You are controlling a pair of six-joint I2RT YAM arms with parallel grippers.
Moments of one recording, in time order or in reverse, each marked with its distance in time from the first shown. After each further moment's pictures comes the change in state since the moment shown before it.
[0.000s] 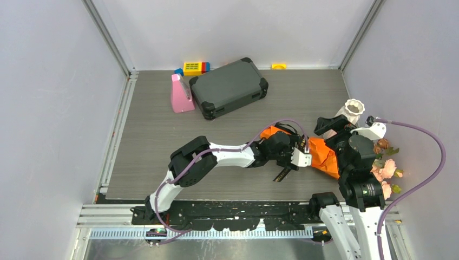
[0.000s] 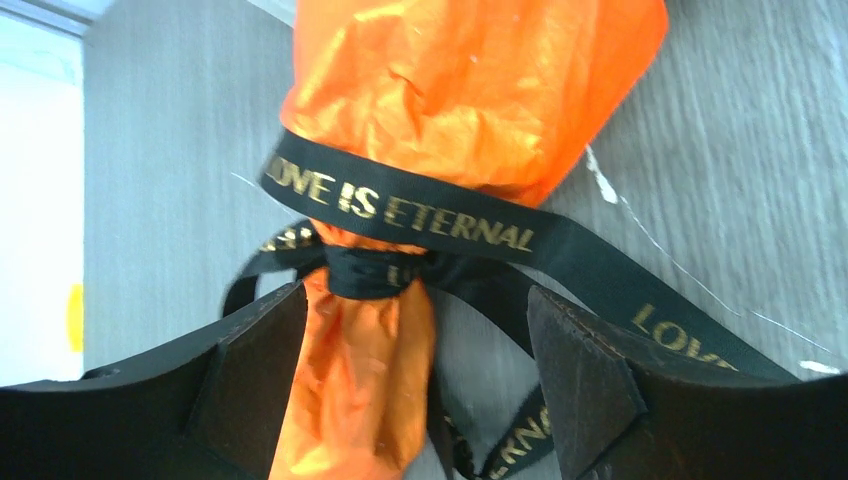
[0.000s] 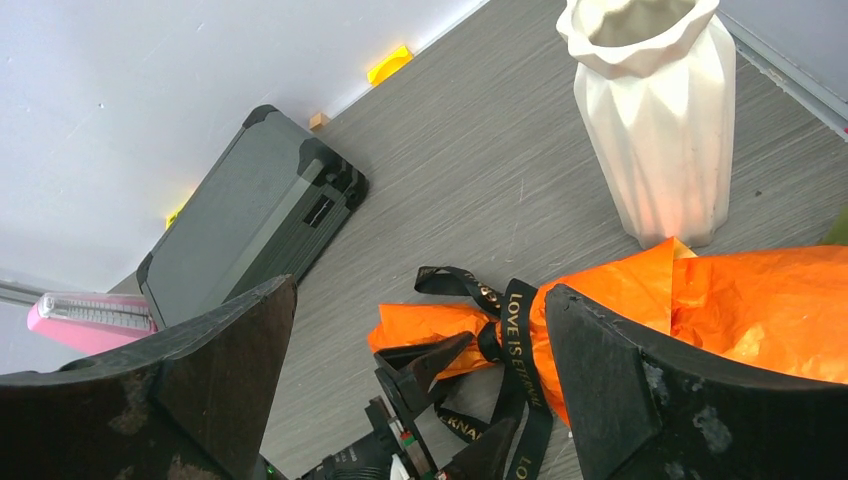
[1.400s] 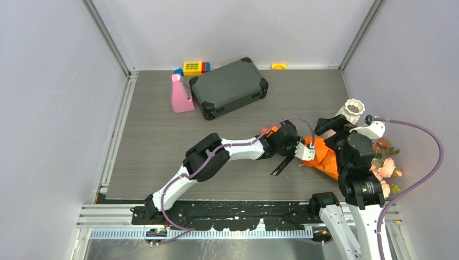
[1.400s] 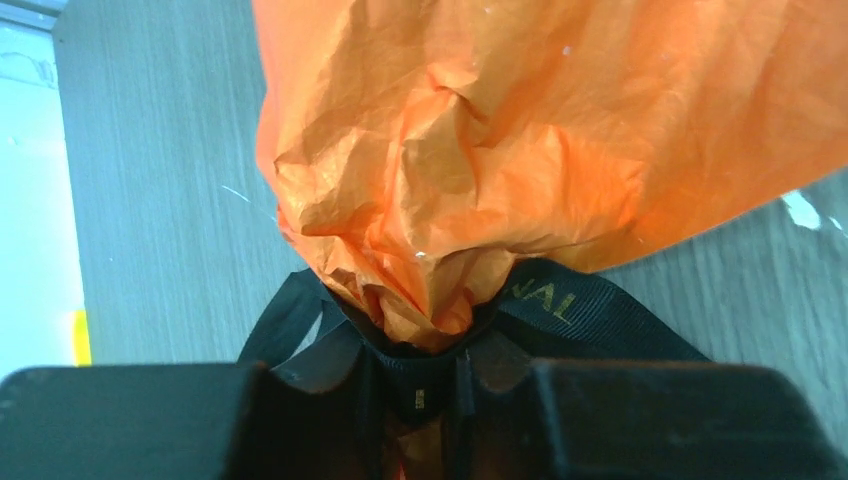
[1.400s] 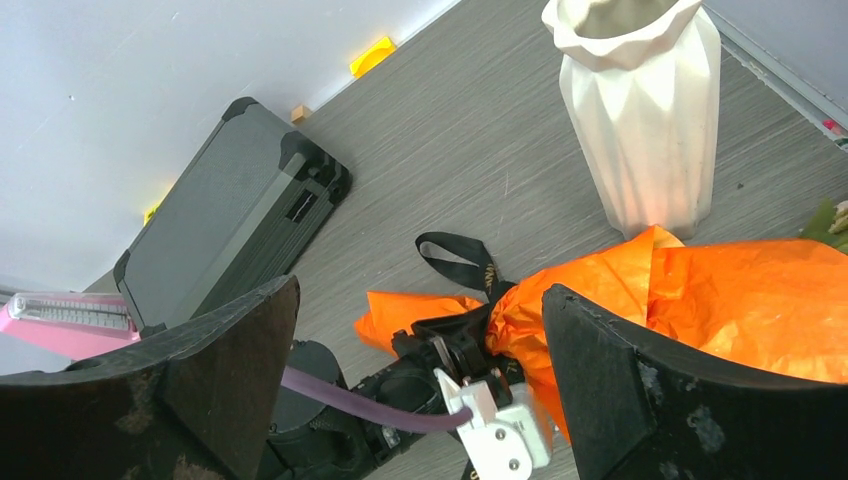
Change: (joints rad) left arm 0.059 0.234 0.319 -0.147 0.011 0.122; right arm 0.000 0.016 0.002 -0.016 0.015 -0.012
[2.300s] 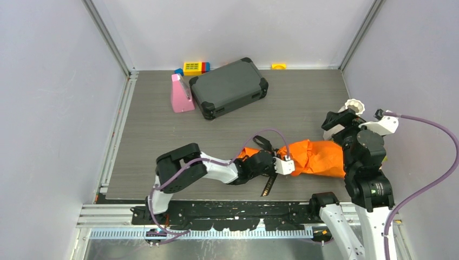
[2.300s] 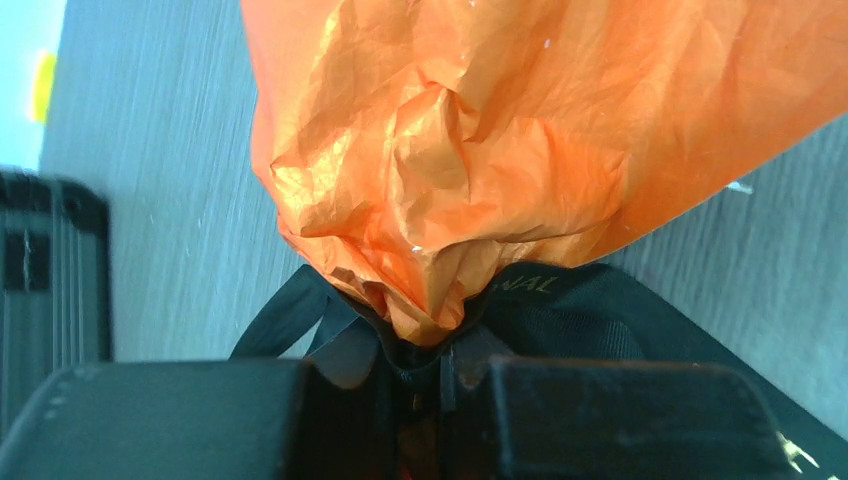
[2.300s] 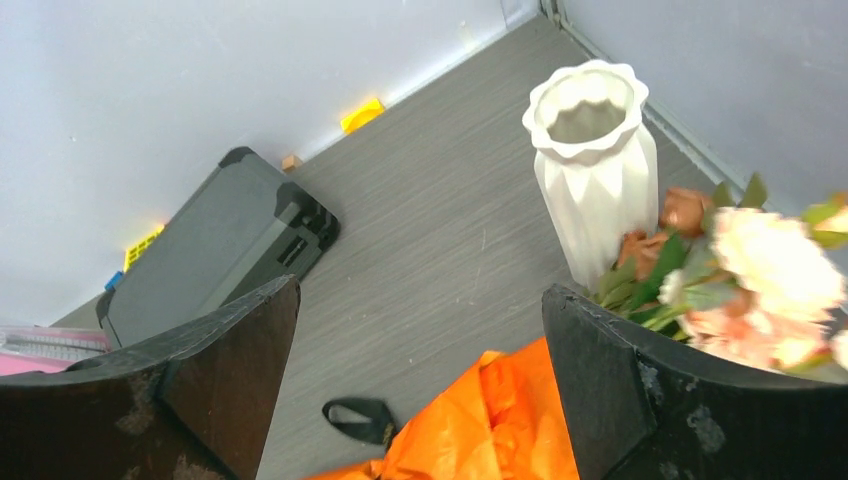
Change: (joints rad) left arm -0.116 -0.371 -0.703 0.424 -0.315 -0.293; right arm 0.000 0.045 0.132 -0.028 0.068 -0.098
